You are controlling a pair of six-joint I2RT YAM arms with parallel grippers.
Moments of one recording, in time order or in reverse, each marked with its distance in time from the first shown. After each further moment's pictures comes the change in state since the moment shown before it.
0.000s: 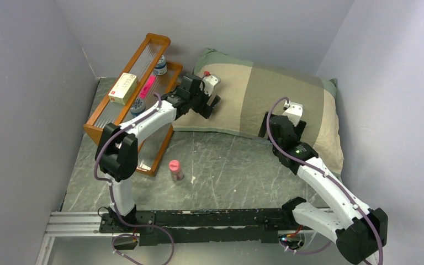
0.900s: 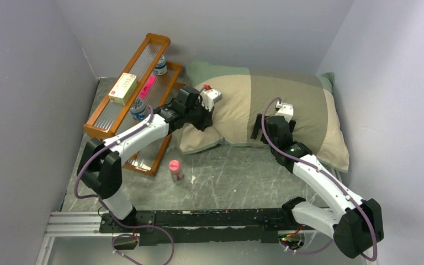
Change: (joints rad) left arm -0.063 -0.199 -0.218 -0.008 0.229 -0.126; right arm -0.008 0.079 -0.061 0.142 -0.192 -0.010
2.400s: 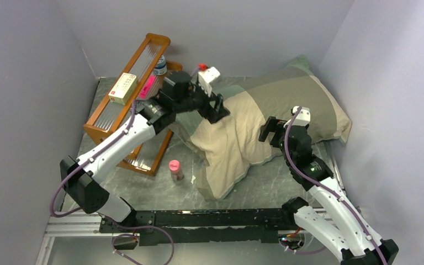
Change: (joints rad) left arm -0.123 -0.185 0.137 0.011 0.105 -0.058; right arm -0.005 -0.321 -0.004 -0.083 -0.068 -0.044
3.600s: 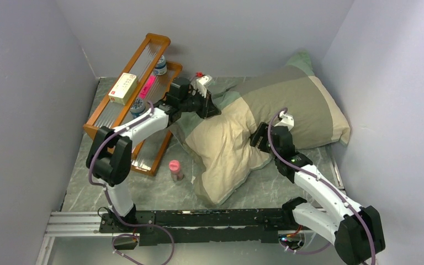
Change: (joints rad) left arm 0.235 0.335 -0.097 0.318 0.311 -0.118; right arm -0.027 0.233 -0.179 0.235 -0.137 0.193
